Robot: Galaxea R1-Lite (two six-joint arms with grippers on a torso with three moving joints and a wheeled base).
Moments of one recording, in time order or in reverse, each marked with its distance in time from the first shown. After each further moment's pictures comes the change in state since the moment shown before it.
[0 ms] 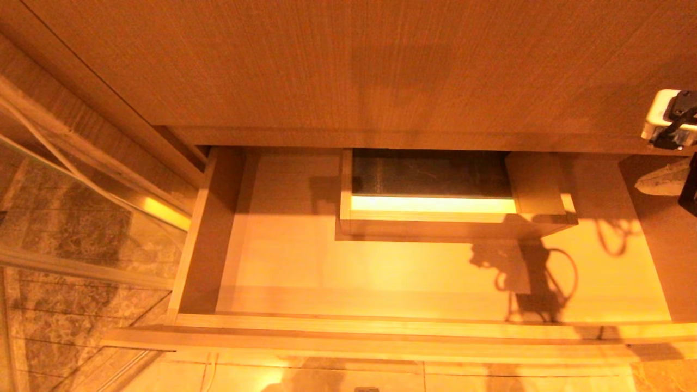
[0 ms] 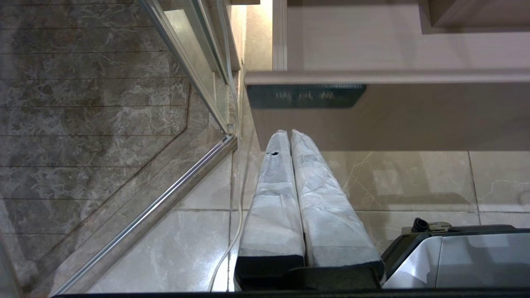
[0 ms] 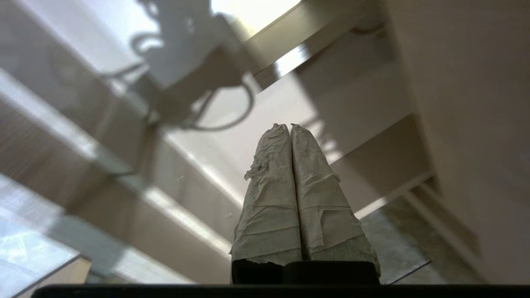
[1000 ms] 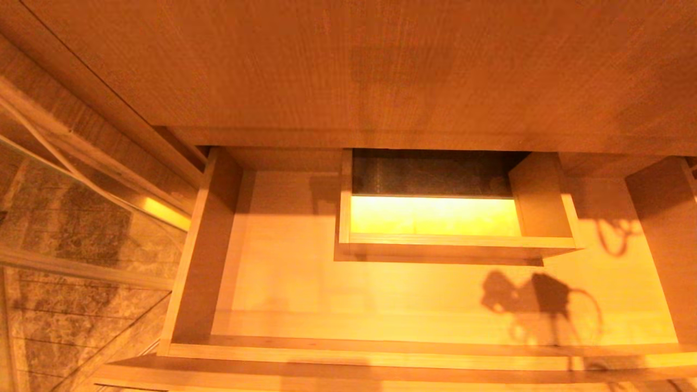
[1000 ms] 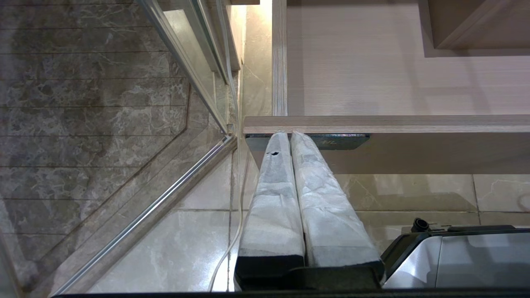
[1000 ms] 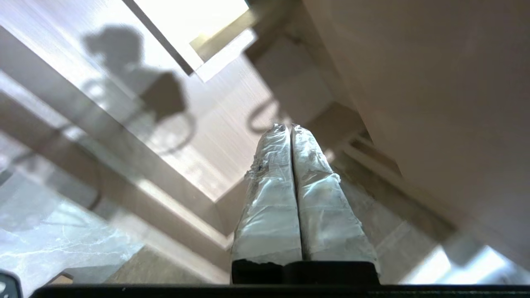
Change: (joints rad) left arm 0.000 0.000 0.000 0.000 0.000 0.000; right arm -0.006 -0.280 -0.173 0.264 -0.007 0.000
